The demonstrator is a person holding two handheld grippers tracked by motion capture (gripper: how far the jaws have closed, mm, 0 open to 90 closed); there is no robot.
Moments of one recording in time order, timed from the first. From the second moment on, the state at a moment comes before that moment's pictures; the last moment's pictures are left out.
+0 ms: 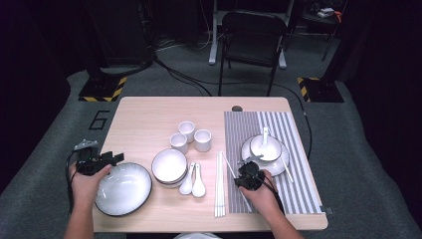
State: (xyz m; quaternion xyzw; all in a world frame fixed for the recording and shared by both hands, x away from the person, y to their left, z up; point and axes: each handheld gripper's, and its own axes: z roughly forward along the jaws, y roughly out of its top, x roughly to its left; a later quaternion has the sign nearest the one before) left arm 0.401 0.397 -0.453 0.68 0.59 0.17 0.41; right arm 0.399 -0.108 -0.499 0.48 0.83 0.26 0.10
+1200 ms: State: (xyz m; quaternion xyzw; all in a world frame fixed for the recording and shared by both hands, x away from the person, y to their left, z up) left arm 0.403 0.394 -0.453 0.68 0.59 0.17 0.41; right arm 0.396 -0.121 -0.494 0.52 0.81 0.25 0.10
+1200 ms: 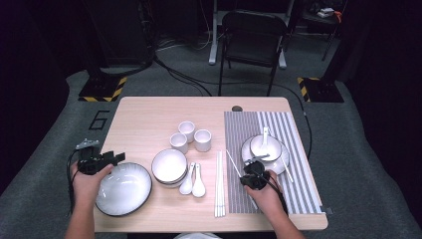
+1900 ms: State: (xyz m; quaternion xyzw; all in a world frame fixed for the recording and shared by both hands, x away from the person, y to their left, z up) left arm 0.411 0.390 -0.452 0.67 0.58 0.16 0.42; right arm 0.390 -0.126 -0.496 0.52 0.81 0.25 0.09
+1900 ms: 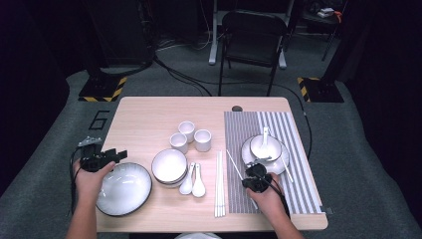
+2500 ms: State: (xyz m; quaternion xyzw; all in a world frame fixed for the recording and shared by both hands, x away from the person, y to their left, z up) left arm 0.410 0.389 -0.453 0.67 0.59 0.16 0.42; right arm 0.389 -0.122 -0.497 0.51 0.82 0.24 0.10
